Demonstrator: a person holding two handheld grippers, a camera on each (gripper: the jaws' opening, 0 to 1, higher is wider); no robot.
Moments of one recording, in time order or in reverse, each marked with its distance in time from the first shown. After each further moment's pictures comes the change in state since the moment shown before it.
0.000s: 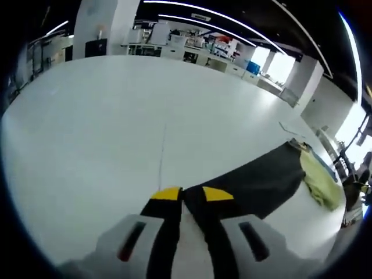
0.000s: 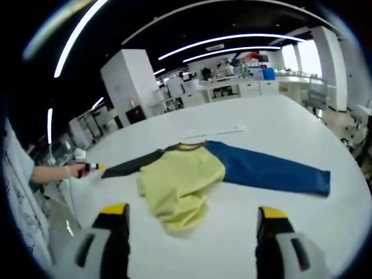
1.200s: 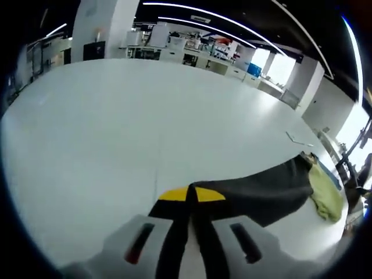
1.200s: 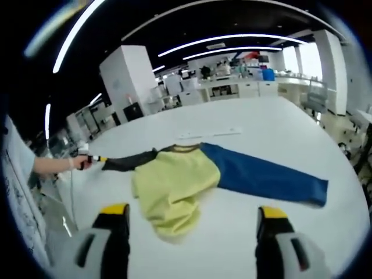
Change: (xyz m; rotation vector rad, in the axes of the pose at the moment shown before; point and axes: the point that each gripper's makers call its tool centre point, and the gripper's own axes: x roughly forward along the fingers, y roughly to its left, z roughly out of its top) left arm 0.047 -0.005 0.029 -0.008 0.022 -0.005; right arm 0.010 -0.023 0.015 -0.020 0.018 -0.022
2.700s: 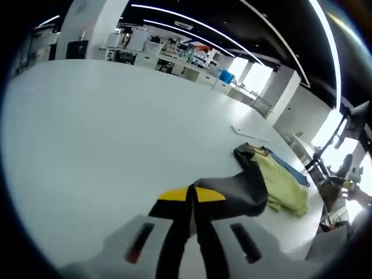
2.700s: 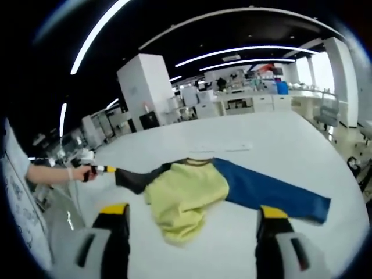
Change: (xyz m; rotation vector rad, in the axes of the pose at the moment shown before) left arm -0.061 -0.121 -0.042 -0.025 -0.064 -0.198; right arm -0.018 0.006 0.022 -0.080 -0.069 0.088
